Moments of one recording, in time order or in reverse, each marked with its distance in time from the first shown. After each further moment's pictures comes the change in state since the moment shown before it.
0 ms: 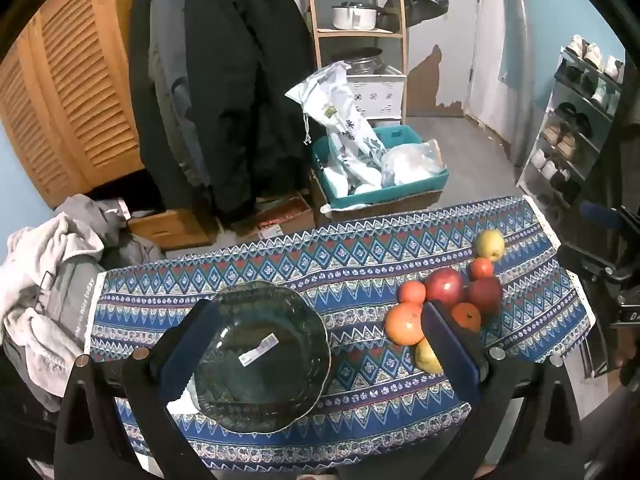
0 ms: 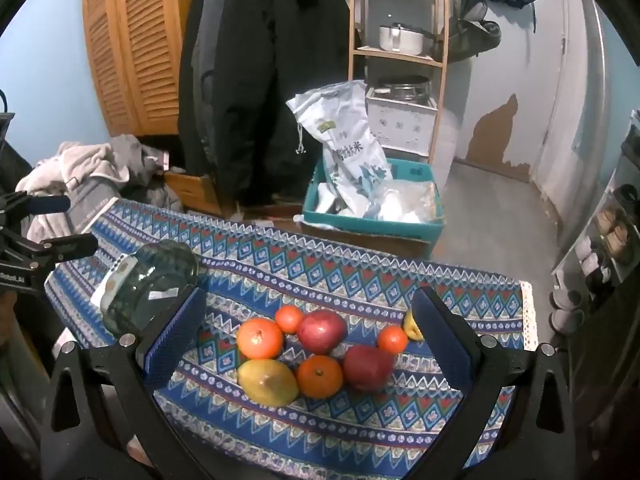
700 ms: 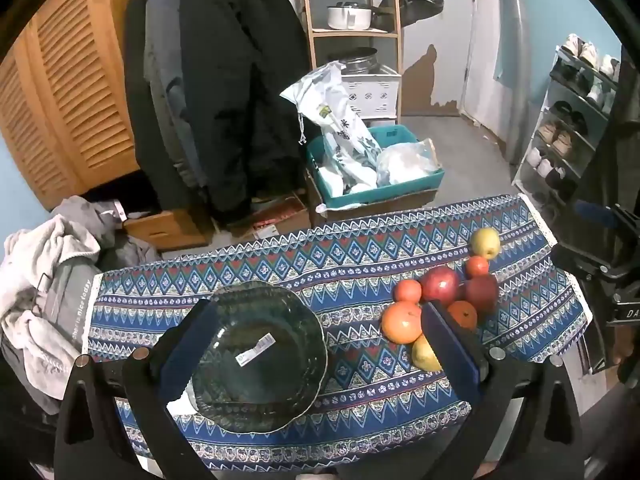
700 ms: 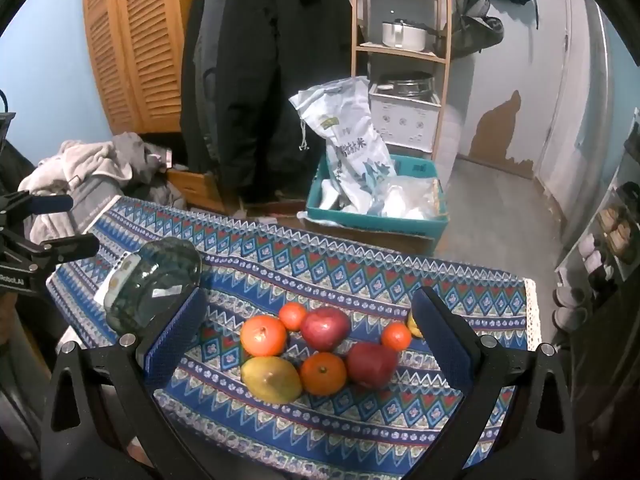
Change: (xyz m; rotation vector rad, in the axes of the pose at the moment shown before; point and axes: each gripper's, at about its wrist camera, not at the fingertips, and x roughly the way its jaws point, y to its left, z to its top) left arm -0.002 -0.002 0.002 0.001 -0.004 -0.015; right arm 0.002 0.003 -0.002 0.001 0.012 0.005
